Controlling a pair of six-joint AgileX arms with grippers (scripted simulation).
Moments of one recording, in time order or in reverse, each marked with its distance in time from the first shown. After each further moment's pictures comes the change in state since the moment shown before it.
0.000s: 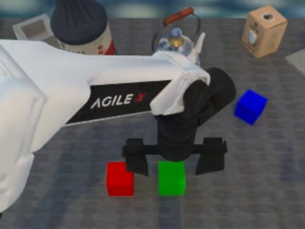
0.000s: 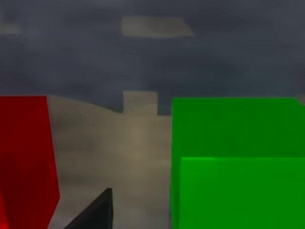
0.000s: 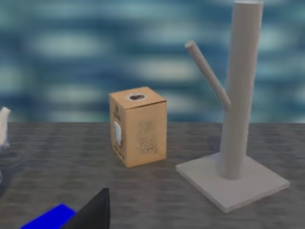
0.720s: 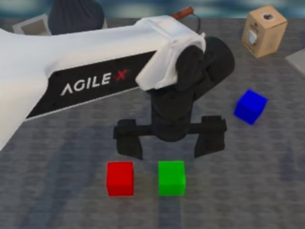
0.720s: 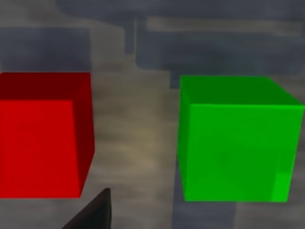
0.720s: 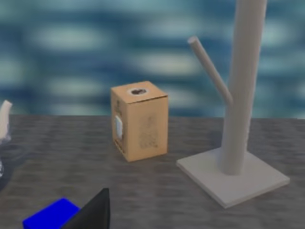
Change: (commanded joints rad) left arm 0.022 -0.079 0.093 -0.155 -0.003 0.001; right arm 0.006 0.030 0.030 -0.022 -0.001 -0.011
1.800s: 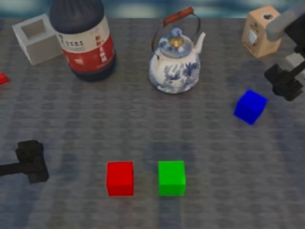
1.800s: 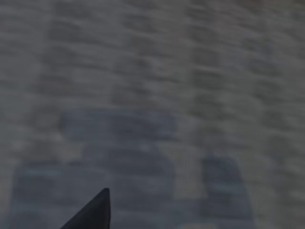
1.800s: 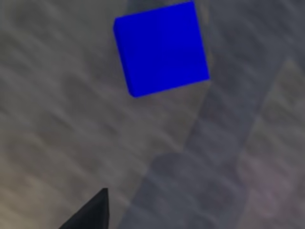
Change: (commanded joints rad) left arm 0.666 -1.430 -1.292 0.757 0.002 0.566; right arm 0.197 1.707 1.437 -0.960 0.010 -0.444
